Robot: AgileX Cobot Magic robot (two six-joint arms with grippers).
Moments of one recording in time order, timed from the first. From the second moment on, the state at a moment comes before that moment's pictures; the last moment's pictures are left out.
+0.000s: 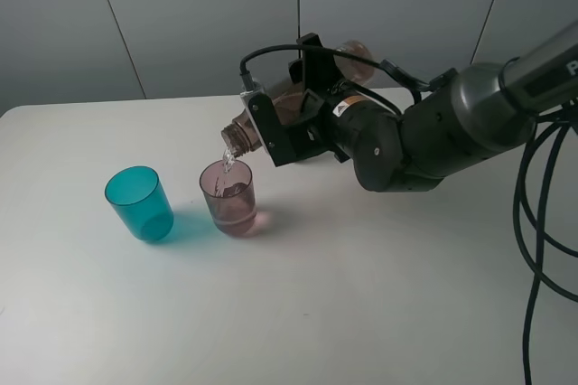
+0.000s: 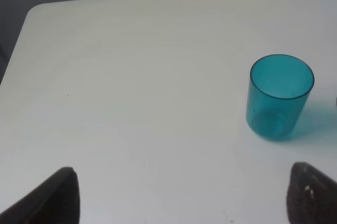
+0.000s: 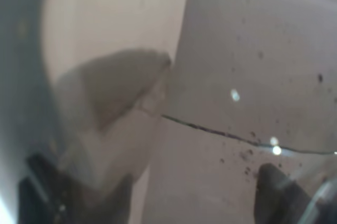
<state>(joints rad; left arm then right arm) -0.02 0.00 -0.51 0.02 1.08 0.03 0.77 1.95 -0.84 0.58 -0.81 -2.09</state>
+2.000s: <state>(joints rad) -0.02 0.00 -0.51 0.02 1.08 0.03 0.76 1.95 -0.84 0.35 -0.85 -2.09</state>
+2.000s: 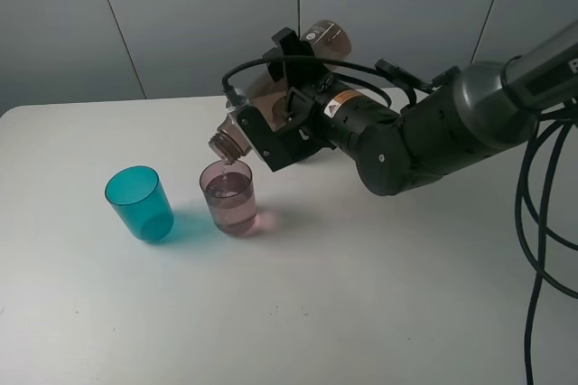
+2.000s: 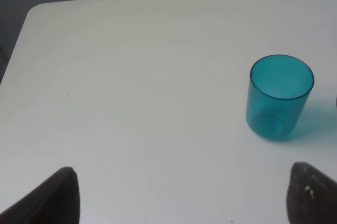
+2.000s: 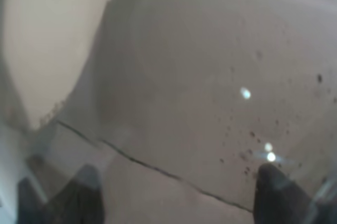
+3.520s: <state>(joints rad) -0.02 0.00 -0.51 0.02 1.08 0.03 0.76 1.77 -0.81 0.35 -0.72 -1.28</state>
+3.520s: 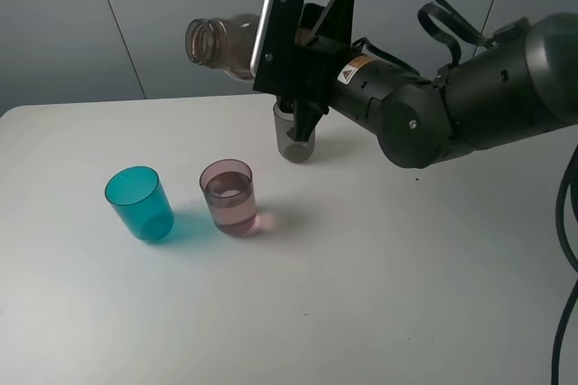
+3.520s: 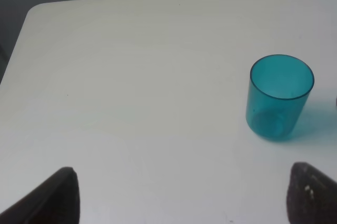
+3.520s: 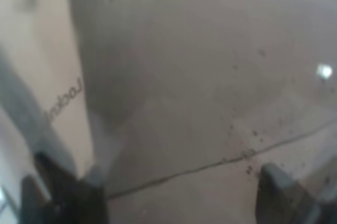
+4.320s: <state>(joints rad) -0.02 0.00 -0.51 0.02 1.08 0.03 0.43 1.57 -0.60 0.03 -0.66 -0.04</state>
